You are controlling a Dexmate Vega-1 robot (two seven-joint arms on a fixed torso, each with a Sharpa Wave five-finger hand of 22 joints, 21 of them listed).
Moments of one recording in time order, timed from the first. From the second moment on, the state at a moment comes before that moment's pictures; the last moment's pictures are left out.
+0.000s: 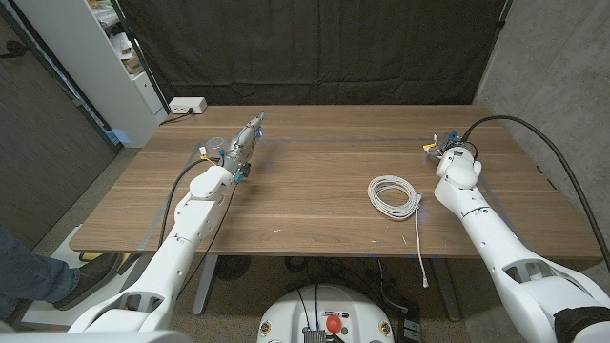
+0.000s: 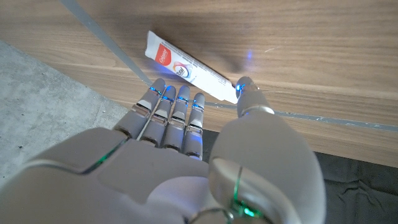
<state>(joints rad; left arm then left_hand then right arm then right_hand) 0.87 0.27 0.08 -1.34 -0.24 -0.11 -0.20 0.34 0.02 0.25 -0.05 0.21 -0.16 0.08 0.18 0.17 -0.17 0.03 0.20 0.19 -0.17 0.06 0.19 0.18 -0.17 0.05 0.20 0.17 -0.74 -0.33 -0.20 -1.36 -1.09 -0.59 0.22 0.75 -0.06 0.33 -0.13 0.34 0.53 -0.02 0.26 0.19 0.55 -0.01 0.24 0.19 0.43 -0.04 0.27 0.21 0.46 -0.05 0.21 0.17</state>
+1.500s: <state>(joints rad) 0.87 0.27 0.08 -1.35 -0.23 -0.08 -0.20 0.34 0.02 0.25 -0.05 0.21 -0.16 0.08 0.18 0.17 -0.17 0.03 0.20 0.19 -0.17 0.06 0.19 0.18 -0.18 0.05 0.20 0.18 -0.72 -0.33 -0.22 -1.30 -1.07 -0.60 0.18 0.76 -0.04 0.34 -0.14 0.34 0.62 -0.05 0.27 0.19 0.65 -0.05 0.24 0.19 0.51 -0.05 0.29 0.22 0.51 -0.05 0.21 0.17</state>
